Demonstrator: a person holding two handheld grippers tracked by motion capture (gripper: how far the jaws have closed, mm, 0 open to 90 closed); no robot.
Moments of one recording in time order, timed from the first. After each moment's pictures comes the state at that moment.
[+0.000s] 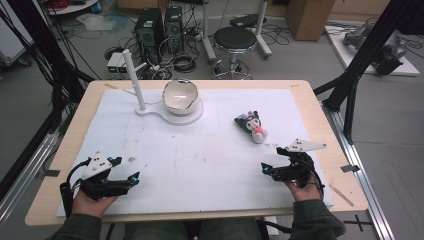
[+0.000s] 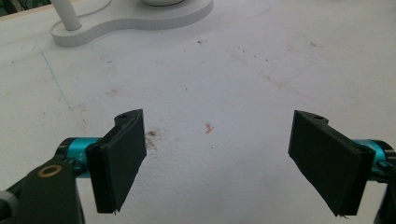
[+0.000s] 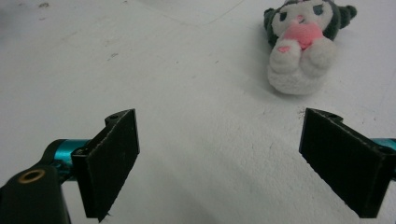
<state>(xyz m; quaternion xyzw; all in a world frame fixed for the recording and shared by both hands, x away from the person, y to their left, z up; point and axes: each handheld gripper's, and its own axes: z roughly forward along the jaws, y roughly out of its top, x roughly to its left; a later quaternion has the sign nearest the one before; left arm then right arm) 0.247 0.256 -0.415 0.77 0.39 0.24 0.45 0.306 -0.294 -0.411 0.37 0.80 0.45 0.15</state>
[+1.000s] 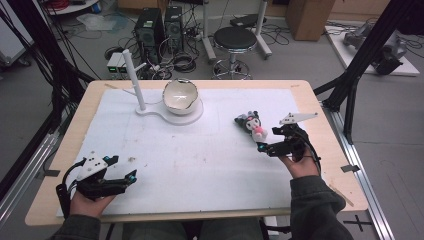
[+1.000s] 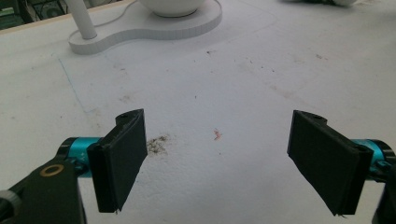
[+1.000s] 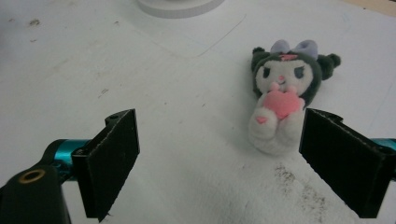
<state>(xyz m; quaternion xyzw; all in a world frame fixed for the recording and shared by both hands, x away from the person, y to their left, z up) 0.244 0.261 -0.411 0.75 0.40 0.25 0.46 0.356 -0.274 -0.360 0.37 0.82 0.41 0.13</state>
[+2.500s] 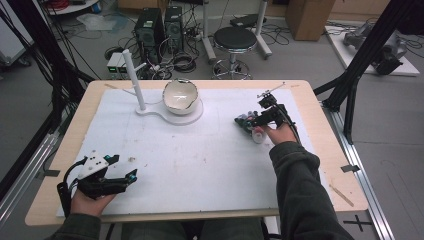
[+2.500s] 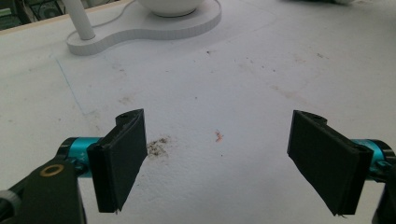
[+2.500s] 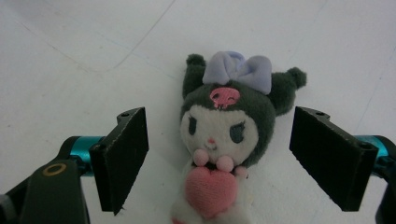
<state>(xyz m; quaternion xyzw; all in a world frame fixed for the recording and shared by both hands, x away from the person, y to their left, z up) 0.248 0.261 -0.412 0.76 0.39 0.25 0.46 0.466 -0.238 -0.369 0.44 0.85 0.28 0.11</state>
